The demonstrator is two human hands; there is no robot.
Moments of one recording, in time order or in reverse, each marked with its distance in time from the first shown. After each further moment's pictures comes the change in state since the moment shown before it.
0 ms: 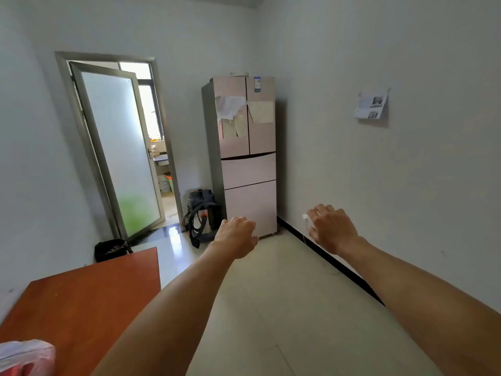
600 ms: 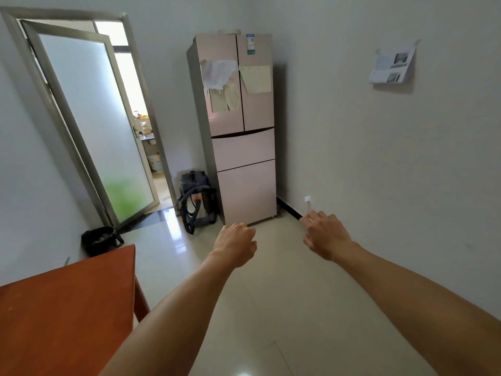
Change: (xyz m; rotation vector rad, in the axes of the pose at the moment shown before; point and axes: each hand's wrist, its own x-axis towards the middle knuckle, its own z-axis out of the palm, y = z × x) left_hand 0.163 -0.007 0.126 0.005 -0.012 0.026; right_hand 0.122 0.044 0.163 0.045 -0.162 -0.089
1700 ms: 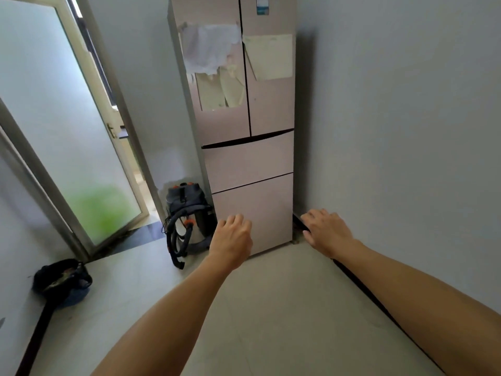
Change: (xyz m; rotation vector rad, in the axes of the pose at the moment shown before) left_hand 0.549 -0.231 0.175 0.151 0.088 -0.014; right_hand 0.581 0.134 0.221 0.095 -0.024 -0.039
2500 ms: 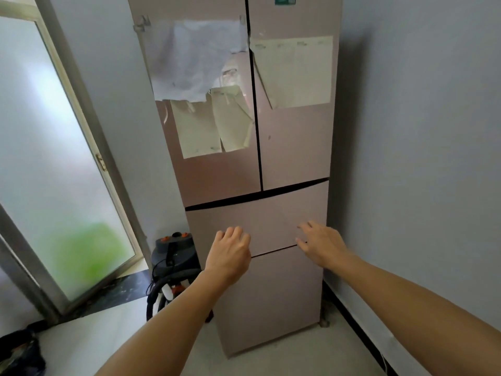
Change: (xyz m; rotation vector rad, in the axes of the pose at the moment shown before) left_hand 0.461 -0.163 0.189 0.053 0.068 -0.046; right_hand 0.516 0.140 0.131 0.300 0.009 0.019
